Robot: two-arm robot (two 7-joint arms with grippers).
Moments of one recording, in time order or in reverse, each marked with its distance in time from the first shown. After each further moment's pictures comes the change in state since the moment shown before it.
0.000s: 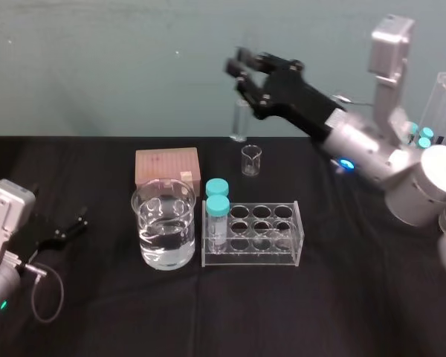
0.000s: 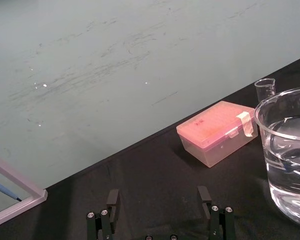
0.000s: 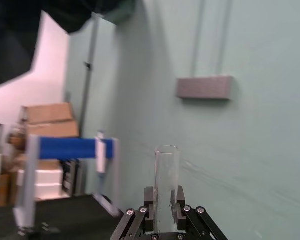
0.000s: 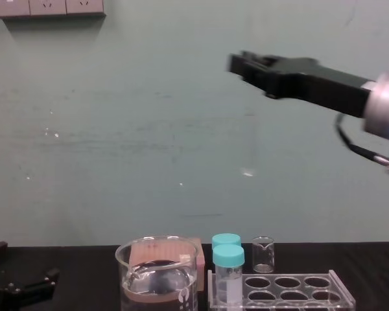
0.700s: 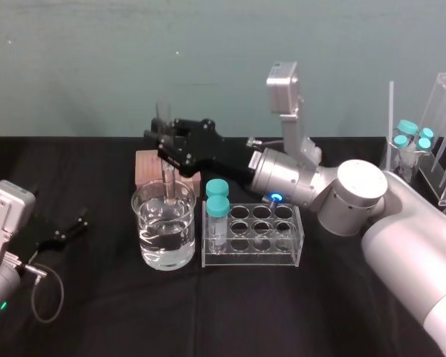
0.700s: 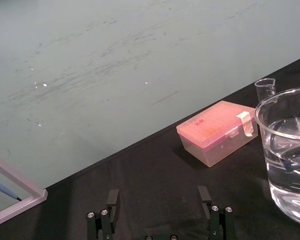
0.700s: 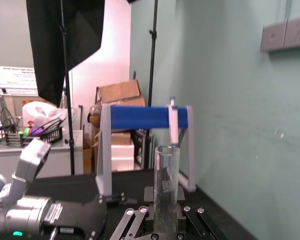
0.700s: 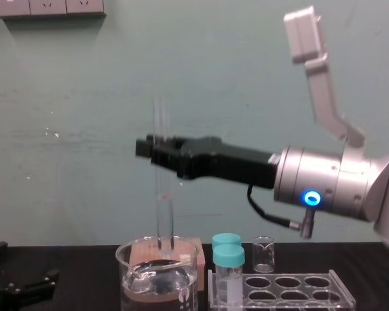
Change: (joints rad) left arm 0.000 0.000 0.000 0.000 0.000 0.000 0.000; right arm 0.133 -0.174 -0.144 0.330 0.011 0.000 0.244
